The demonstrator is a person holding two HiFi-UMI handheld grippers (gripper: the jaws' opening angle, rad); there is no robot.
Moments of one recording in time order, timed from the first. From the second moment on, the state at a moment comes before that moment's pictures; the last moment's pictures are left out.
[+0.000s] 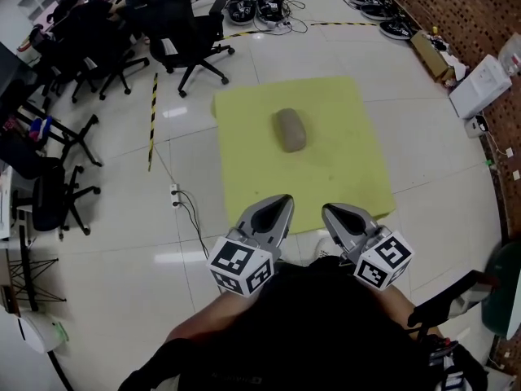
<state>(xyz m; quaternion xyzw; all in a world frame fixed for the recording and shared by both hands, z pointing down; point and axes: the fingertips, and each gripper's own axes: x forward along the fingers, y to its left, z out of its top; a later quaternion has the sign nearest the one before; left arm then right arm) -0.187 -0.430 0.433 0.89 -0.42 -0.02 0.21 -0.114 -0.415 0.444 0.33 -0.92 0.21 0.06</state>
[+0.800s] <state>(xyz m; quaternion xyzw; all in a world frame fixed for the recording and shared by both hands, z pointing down) -0.144 -0.551 0.477 0.85 -0.48 0.04 0.21 -0.055 -0.522 0.477 0.29 -0.93 0.23 0.06</state>
